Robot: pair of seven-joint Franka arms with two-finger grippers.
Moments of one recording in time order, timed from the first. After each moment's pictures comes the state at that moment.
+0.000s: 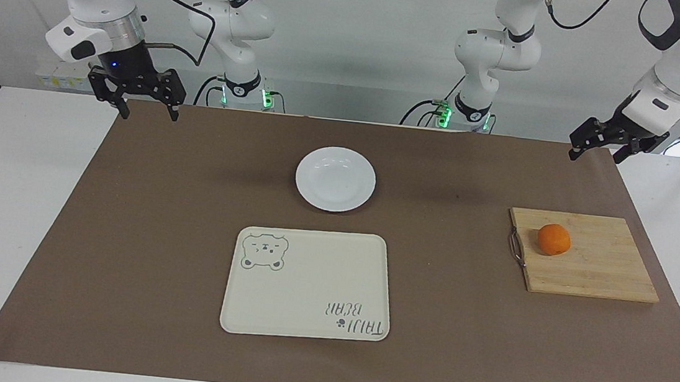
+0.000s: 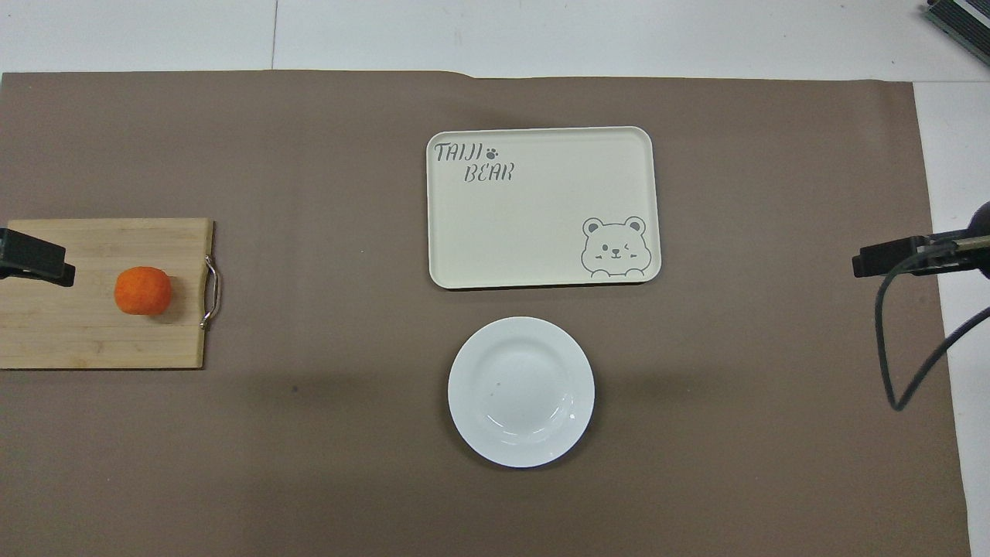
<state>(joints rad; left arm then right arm) -0.09 0.00 0.13 -1.57 0.00 1.49 0.06 0.12 -0.06 -0.15 -1.66 0.00 1.64 -0.08</state>
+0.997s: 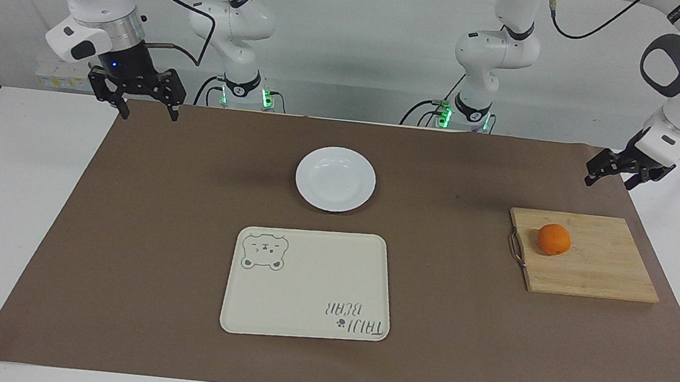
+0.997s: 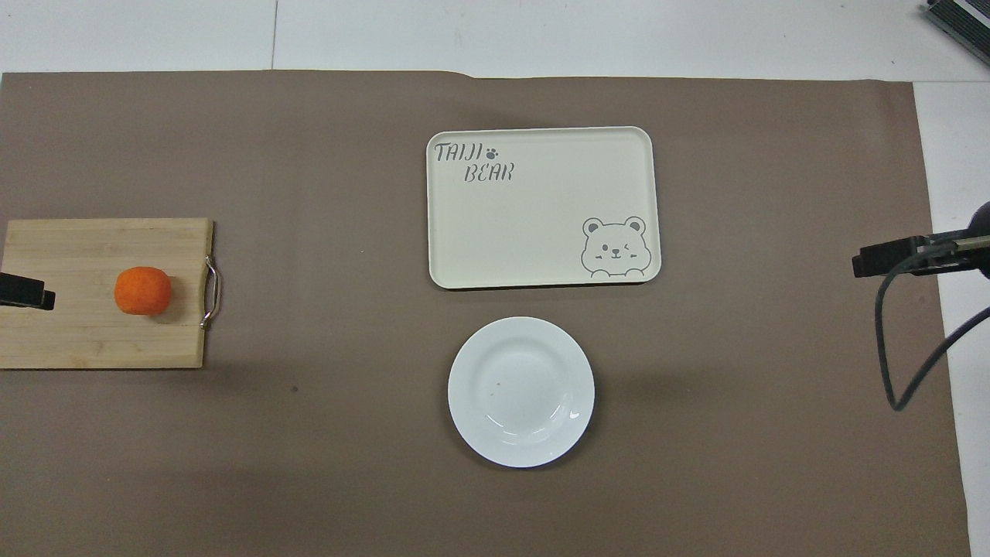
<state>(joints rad) 0.06 -0.04 0.14 -1.90 0.00 1.83 0.26 0.12 -0.06 -0.15 -1.66 0.00 1.64 -0.08</state>
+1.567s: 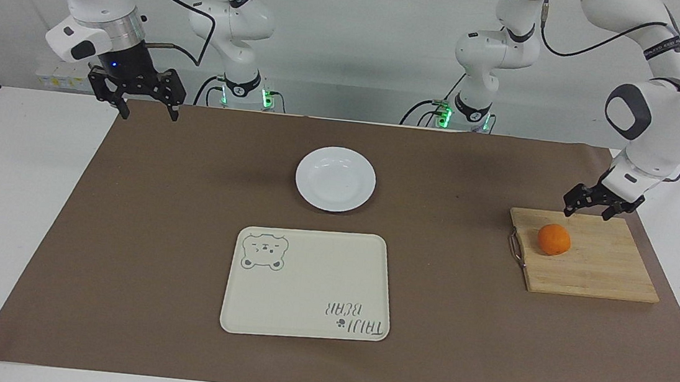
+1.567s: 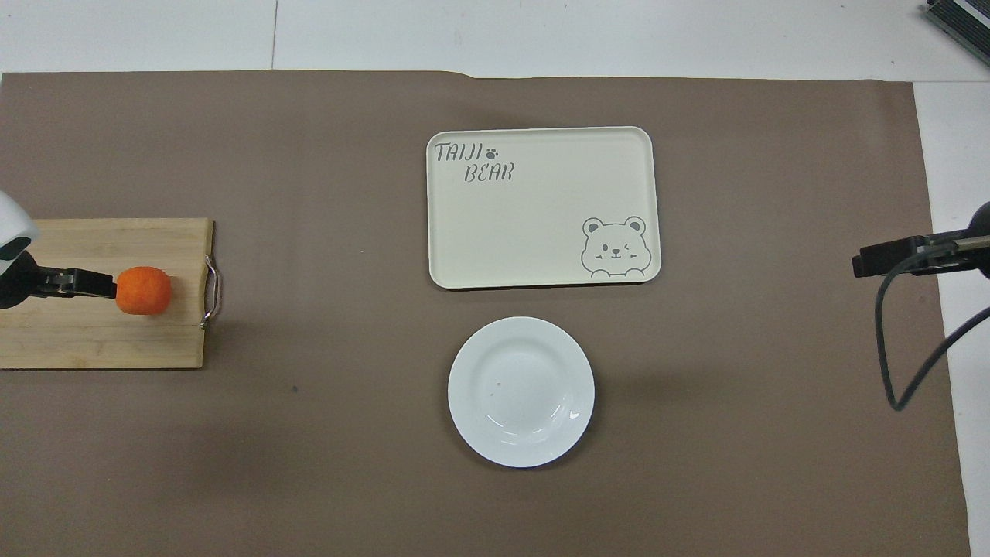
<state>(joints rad) 0.06 0.08 0.13 -2.02 0.00 2.11 0.26 0.12 -0.06 -0.15 -1.66 0.00 1.64 -0.08</state>
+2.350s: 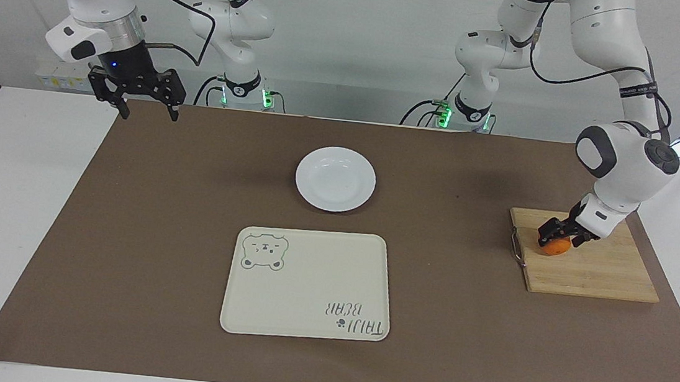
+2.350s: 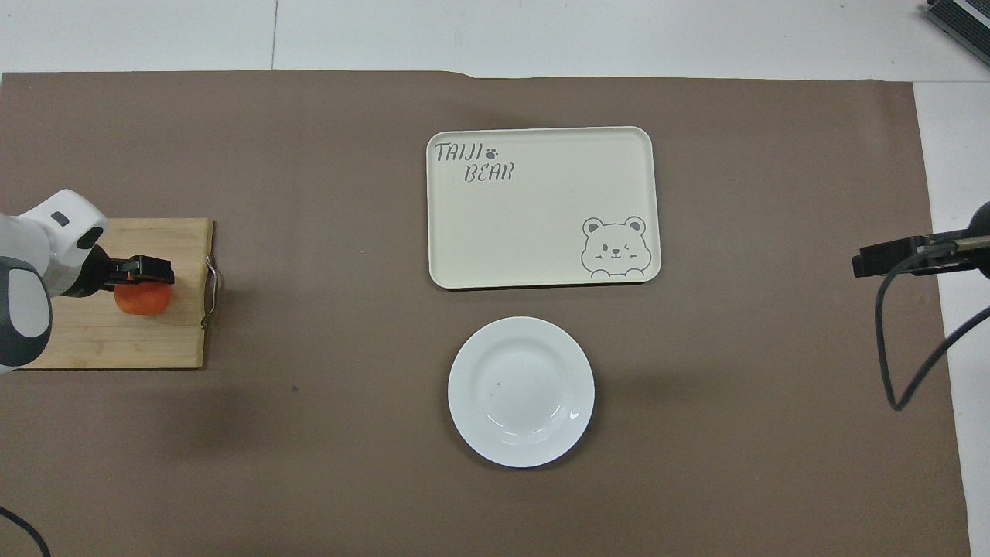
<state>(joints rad) 0.03 0.19 0.11 -2.07 -0.10 2.27 0.16 0.12 -0.06 -0.15 -1.66 0.00 1.64 -0.08</state>
